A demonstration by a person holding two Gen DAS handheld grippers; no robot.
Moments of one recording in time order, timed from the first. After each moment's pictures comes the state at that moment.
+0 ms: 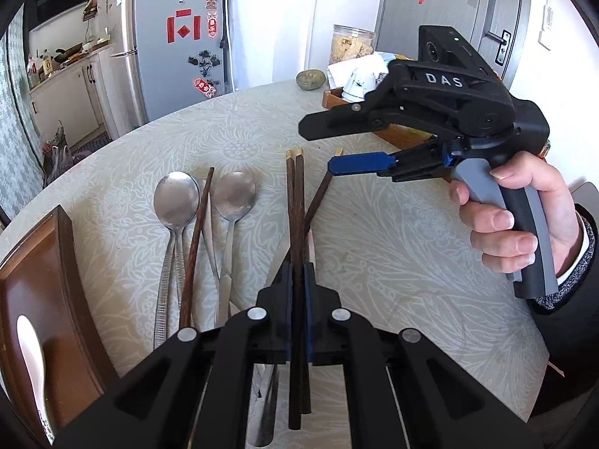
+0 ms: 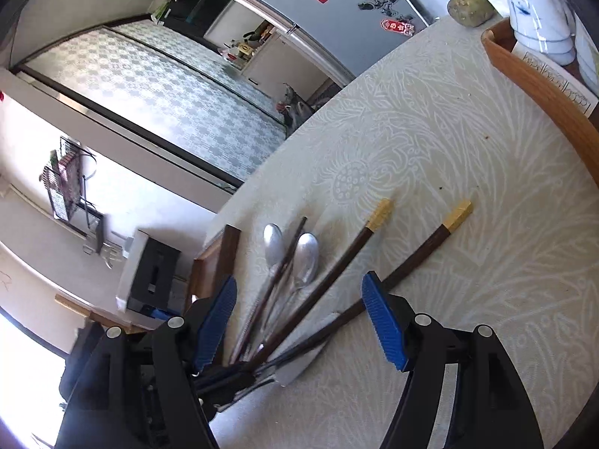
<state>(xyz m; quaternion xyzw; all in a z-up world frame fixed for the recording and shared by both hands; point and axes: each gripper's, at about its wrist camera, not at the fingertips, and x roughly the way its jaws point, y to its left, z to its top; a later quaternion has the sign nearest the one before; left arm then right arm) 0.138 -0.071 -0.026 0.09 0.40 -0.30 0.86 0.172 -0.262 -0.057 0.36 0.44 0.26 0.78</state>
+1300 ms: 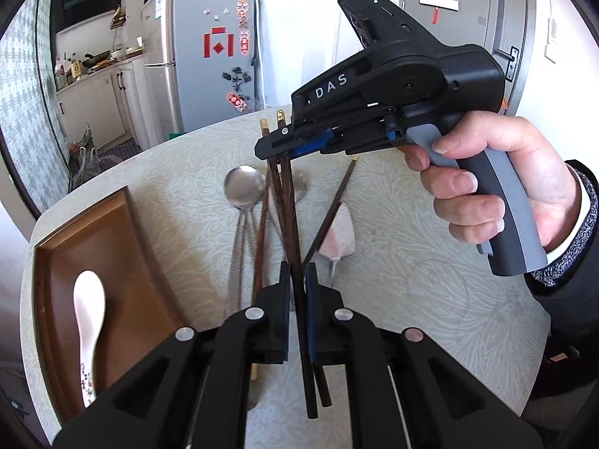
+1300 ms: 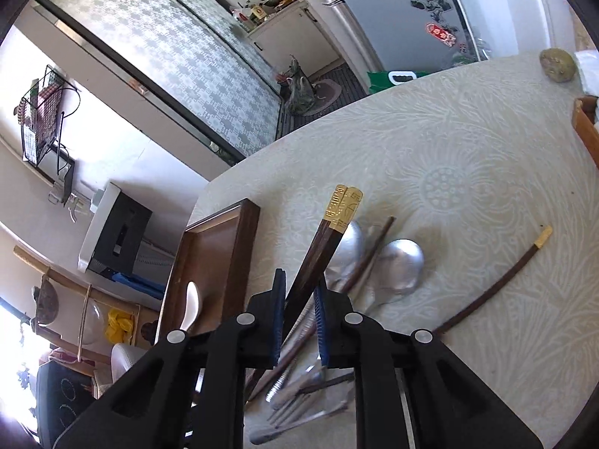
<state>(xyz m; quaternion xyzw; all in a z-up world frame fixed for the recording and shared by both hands) 0.094 0.001 -0.002 0.08 0.37 -0.26 0.89 0.191 -0.132 0.002 0.23 0.47 0.27 0.81</state>
